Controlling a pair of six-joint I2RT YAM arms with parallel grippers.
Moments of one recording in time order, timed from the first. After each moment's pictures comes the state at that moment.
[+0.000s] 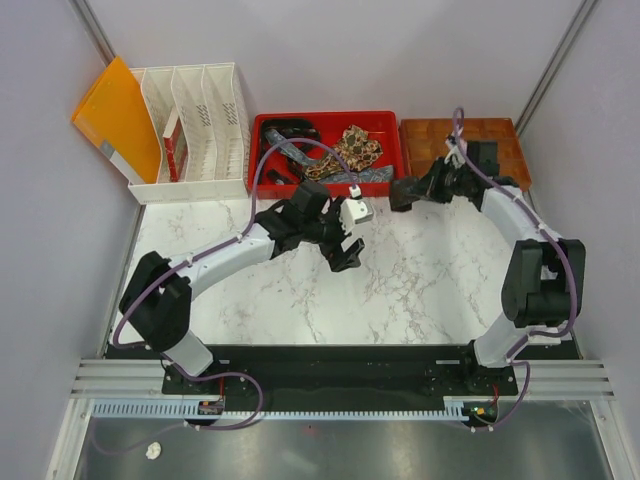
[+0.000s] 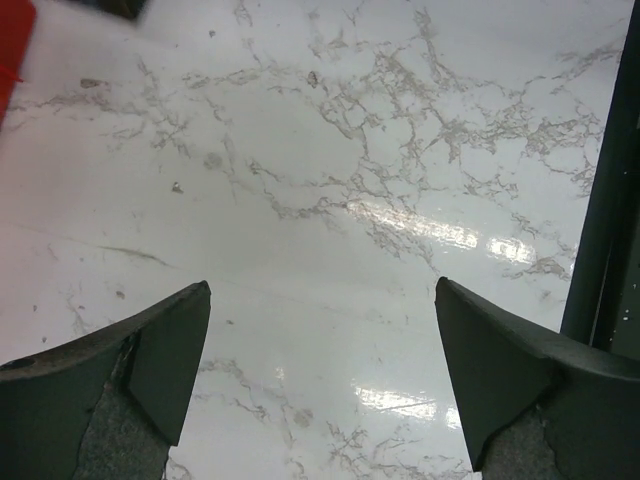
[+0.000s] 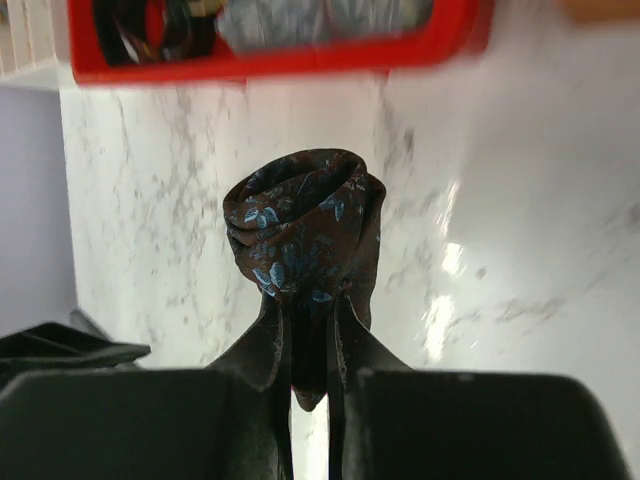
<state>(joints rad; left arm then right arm) -0.76 1.61 1.18 -0.26 0.45 0.32 0.01 1.67 1.18 -0.30 -0.61 0.42</state>
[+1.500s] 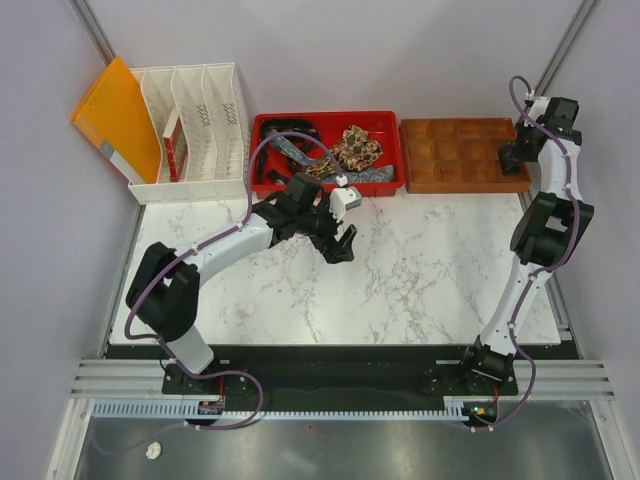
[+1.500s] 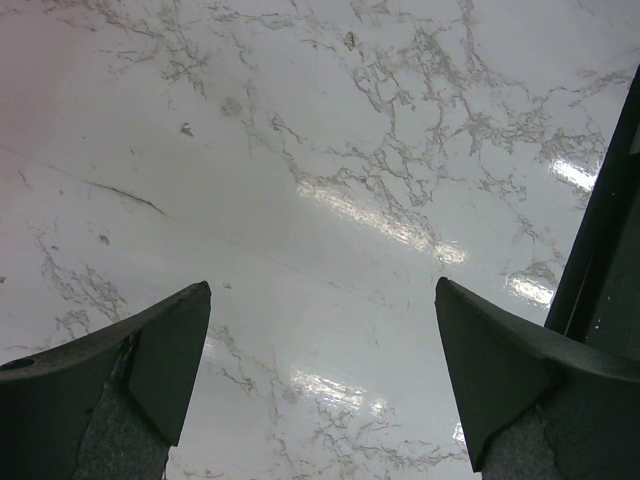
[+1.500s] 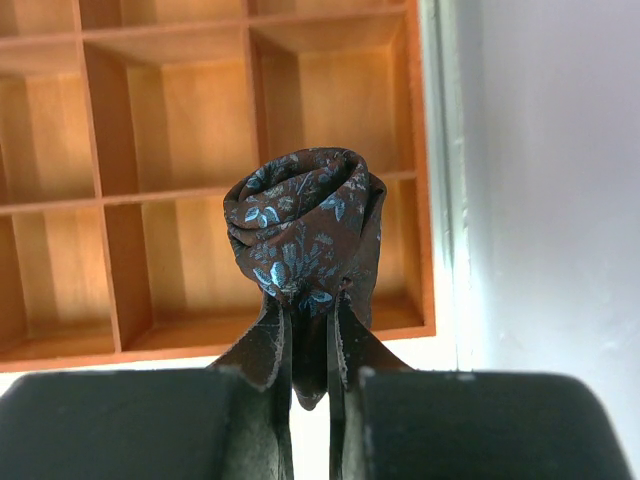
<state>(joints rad) -0.66 1.67 1.22 -0.32 0.50 0.20 -0.38 2.34 2.22 -0.65 -0.17 -0.22</state>
